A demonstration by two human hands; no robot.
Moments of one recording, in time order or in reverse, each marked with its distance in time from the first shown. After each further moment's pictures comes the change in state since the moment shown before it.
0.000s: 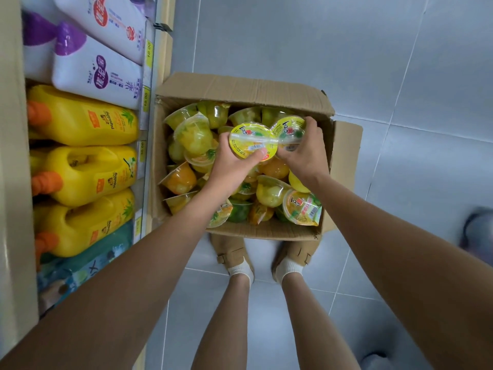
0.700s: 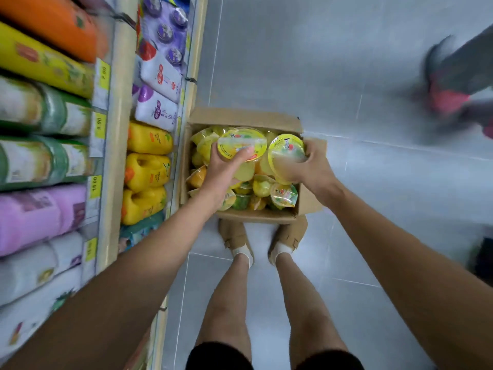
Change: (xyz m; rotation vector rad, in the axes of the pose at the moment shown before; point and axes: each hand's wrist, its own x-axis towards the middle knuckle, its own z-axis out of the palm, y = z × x) left_hand -0.170 0.115 -0.054 -0.409 -0.025 -0.090; right_hand -0.140 -0.093 -0.141 0.457 -0.224 0.093
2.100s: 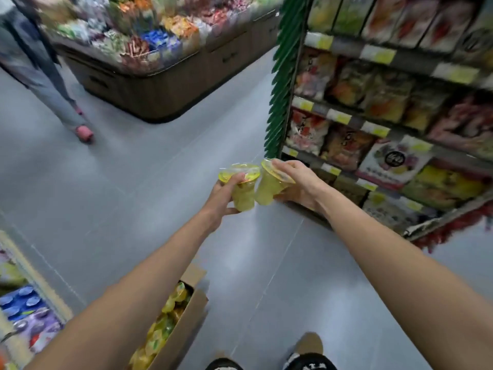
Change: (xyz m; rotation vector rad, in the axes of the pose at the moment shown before) left_hand -0.572 0.007 0.212 0.708 -1.066 0.410; right_hand -0.681 0.026 -0.203 0.851 0.788 -0.303
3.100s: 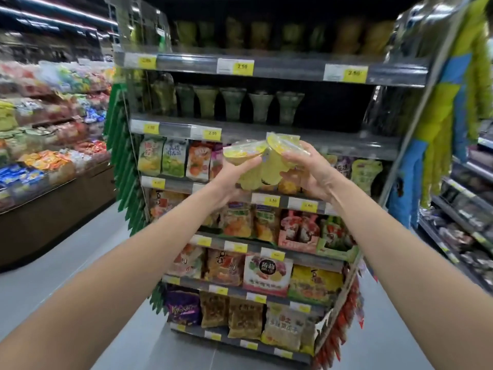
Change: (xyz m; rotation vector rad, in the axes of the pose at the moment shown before) left_hand 0.133 0.253 0.464 0.080 -0.606 0.380; right_hand -0.077 -0.278 -0.404 0.151 0.341 -0.599
